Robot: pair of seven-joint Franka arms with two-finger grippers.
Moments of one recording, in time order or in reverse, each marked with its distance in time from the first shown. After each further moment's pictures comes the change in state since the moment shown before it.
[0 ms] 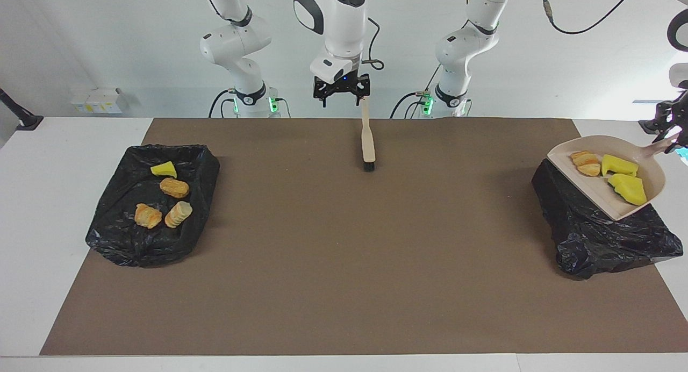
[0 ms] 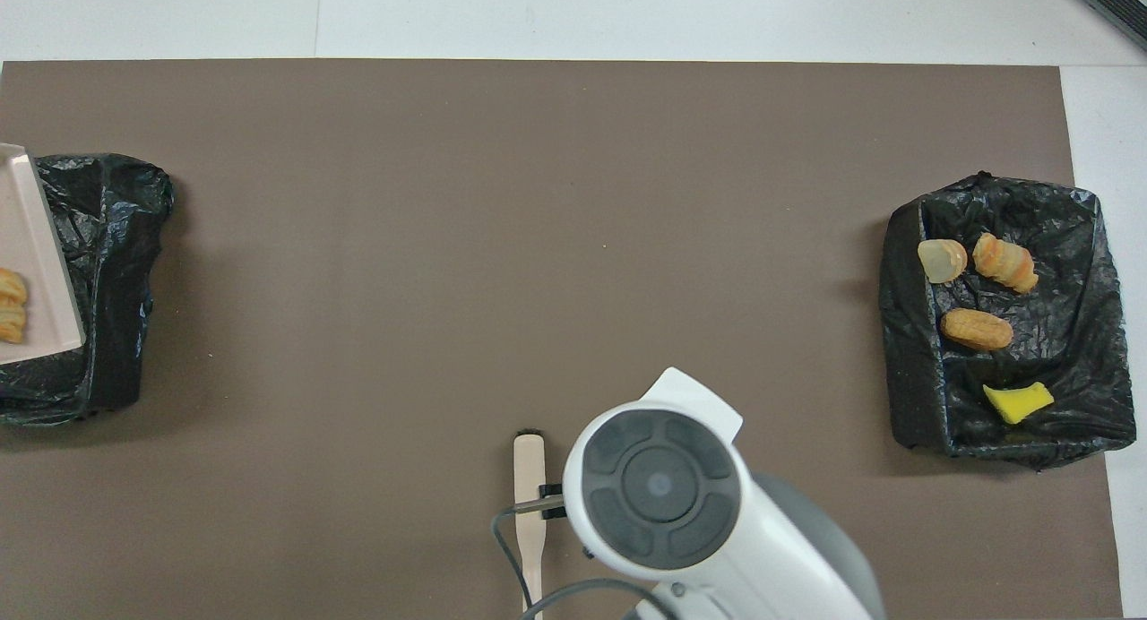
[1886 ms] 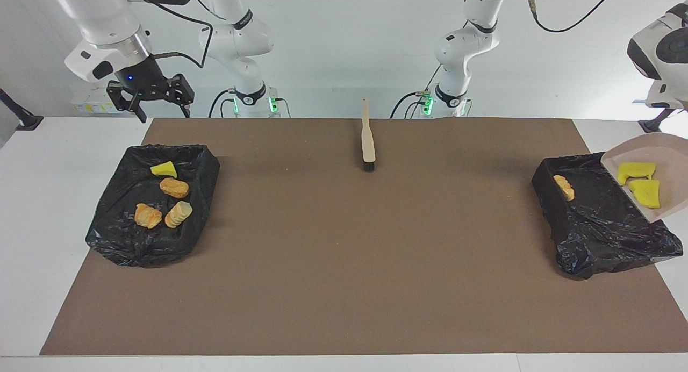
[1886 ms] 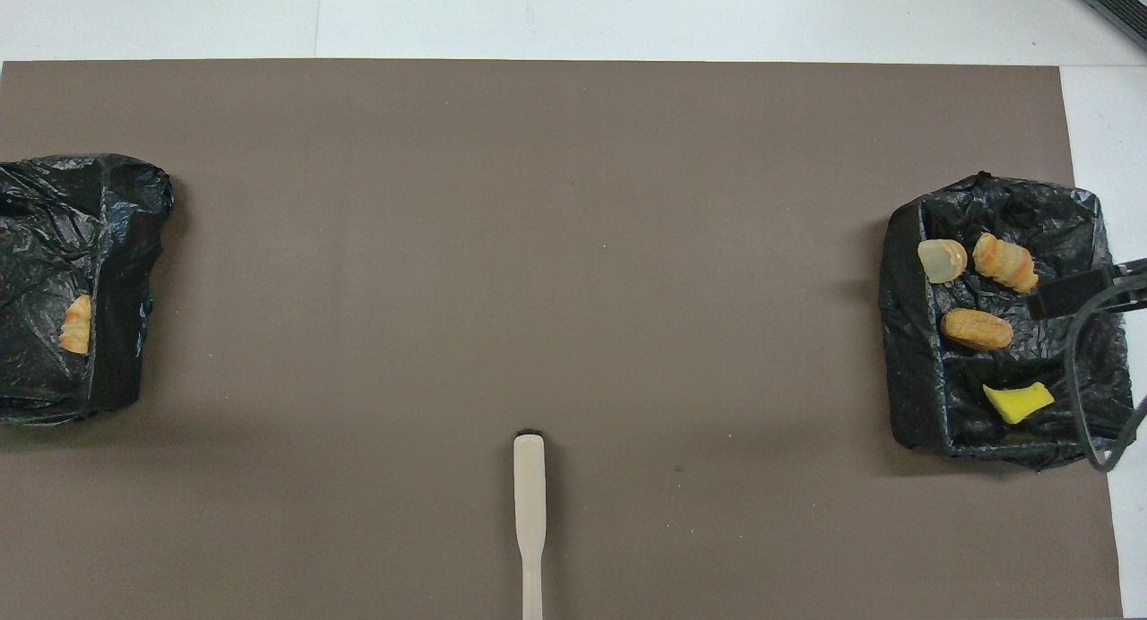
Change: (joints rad) left arm -0.086 -0.087 -0.024 -0.215 0.902 0.262 -0.369; right arm -0.429 0.037 -0.294 0.287 -0.101 -0.154 -0.676
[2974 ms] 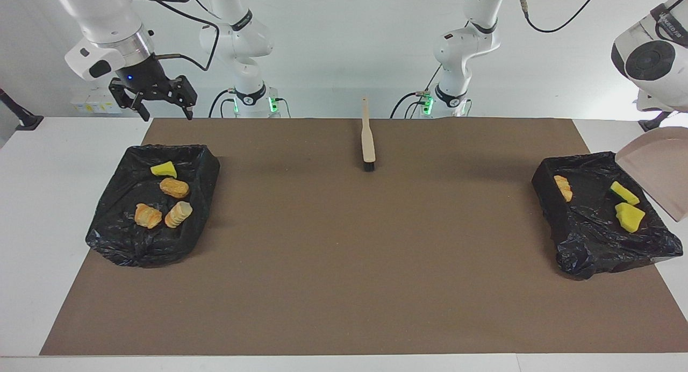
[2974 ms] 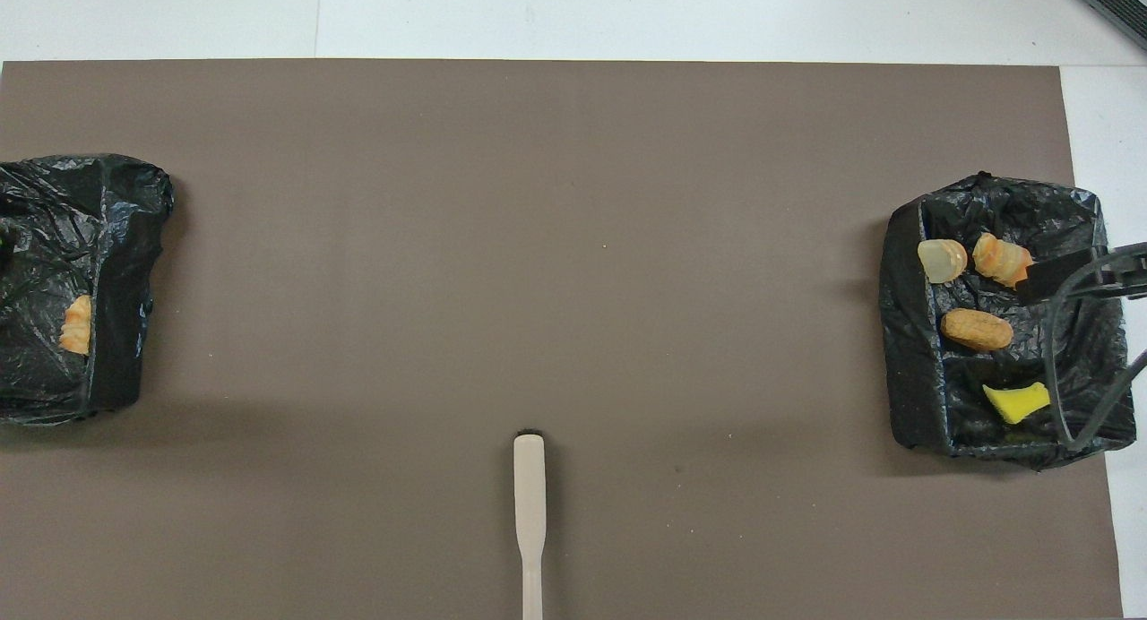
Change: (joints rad) left arm -0.088 -0.016 -0.005 0.036 0.156 -0.165 -0.163; right arm -0.134 0.017 0.148 0.034 0.010 -0.009 0.061
